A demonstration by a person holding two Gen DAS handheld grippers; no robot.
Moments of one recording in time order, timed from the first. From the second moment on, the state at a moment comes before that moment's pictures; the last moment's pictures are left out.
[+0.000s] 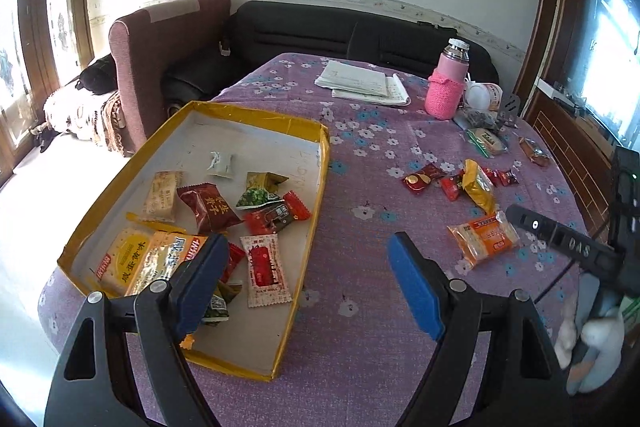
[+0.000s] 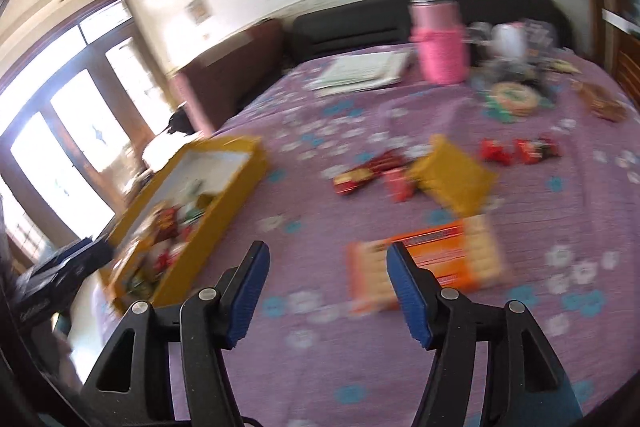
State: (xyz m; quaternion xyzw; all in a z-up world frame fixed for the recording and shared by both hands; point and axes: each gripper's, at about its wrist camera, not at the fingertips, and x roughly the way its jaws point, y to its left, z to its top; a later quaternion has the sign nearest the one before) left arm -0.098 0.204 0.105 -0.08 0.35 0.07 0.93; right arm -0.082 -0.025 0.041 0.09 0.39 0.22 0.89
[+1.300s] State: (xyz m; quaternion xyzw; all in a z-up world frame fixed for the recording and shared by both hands) left arm -0.009 0.102 0.067 -0.05 0.43 -0.20 0.88; right arm 0.047 -0.064 -0.006 0.03 0.46 0.20 0.87
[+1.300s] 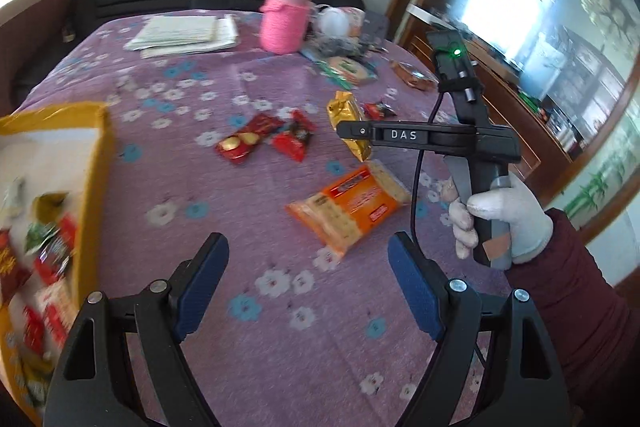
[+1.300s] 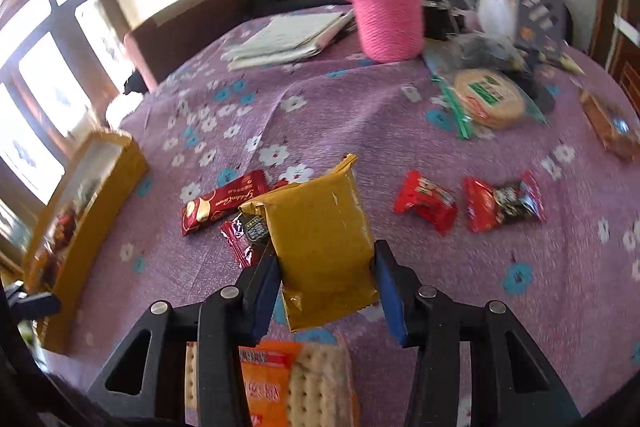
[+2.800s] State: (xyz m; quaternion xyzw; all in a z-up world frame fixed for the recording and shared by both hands) left arm -0.027 0.184 0.113 -0.05 0.40 -0.11 0.91; right arm -0.013 -0.097 0.014 0.16 0.40 0.25 0.87
